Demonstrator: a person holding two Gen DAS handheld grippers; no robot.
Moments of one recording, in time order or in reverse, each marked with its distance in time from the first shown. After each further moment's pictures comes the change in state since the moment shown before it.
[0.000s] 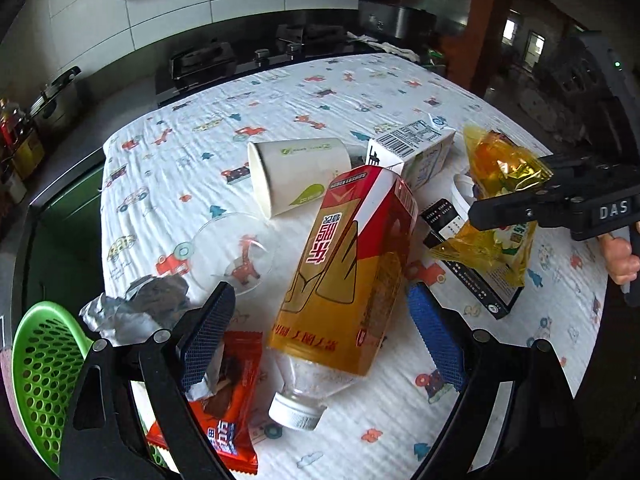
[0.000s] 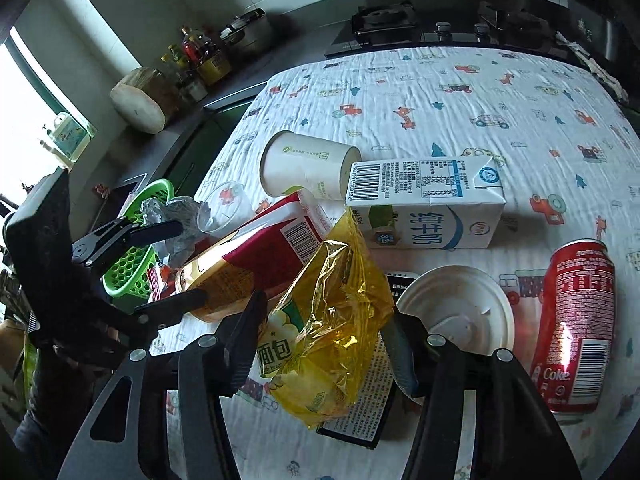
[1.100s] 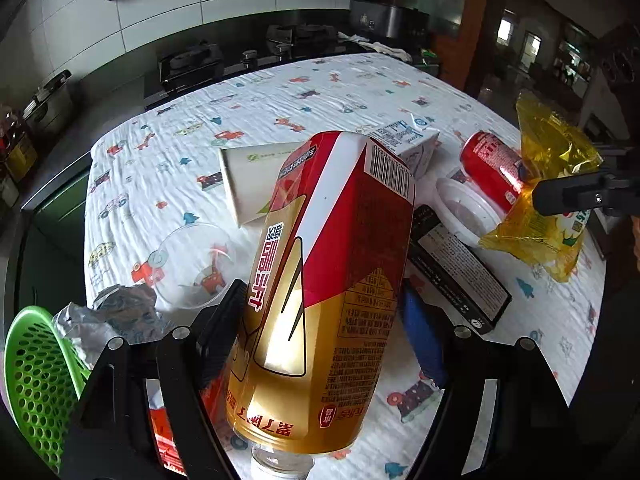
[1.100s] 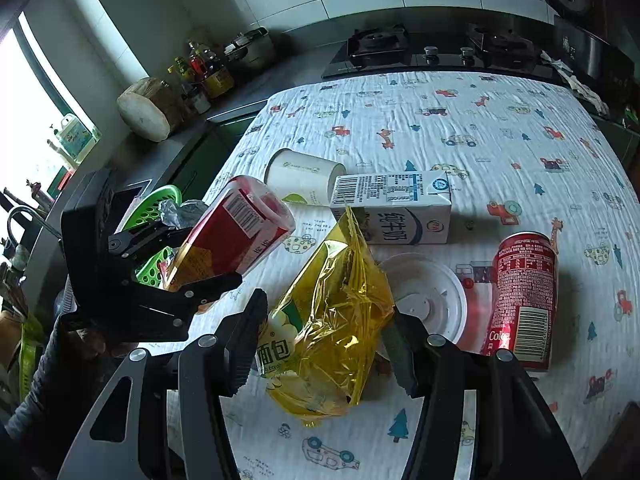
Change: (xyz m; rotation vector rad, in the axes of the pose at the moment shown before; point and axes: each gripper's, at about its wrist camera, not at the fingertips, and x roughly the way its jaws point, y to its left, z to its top) left arm -0.003 -0.017 0.000 -0.025 -0.026 -0.016; right arm -0.051 0.002 -0.015 -0.026 -0.048 -0.020
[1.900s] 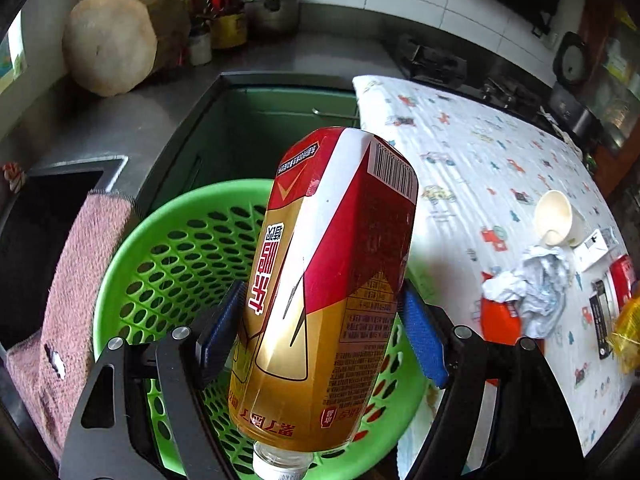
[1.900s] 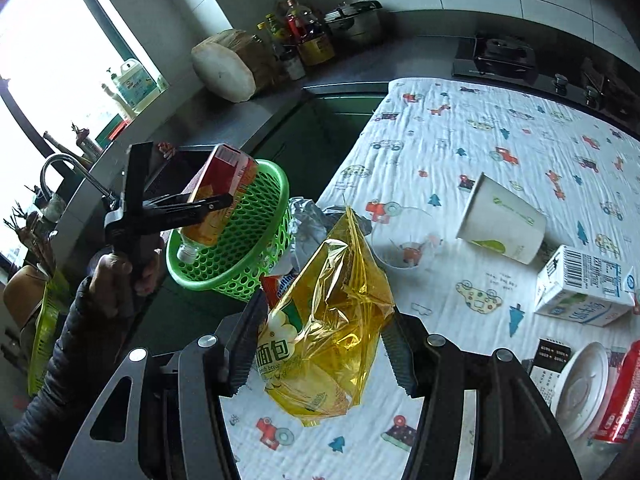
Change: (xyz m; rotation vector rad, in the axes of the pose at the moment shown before) left arm -0.077 0.275 -0.098 -0.528 0.014 0.326; right arm 0.084 0.161 0.044 -0.196 0.084 0.176
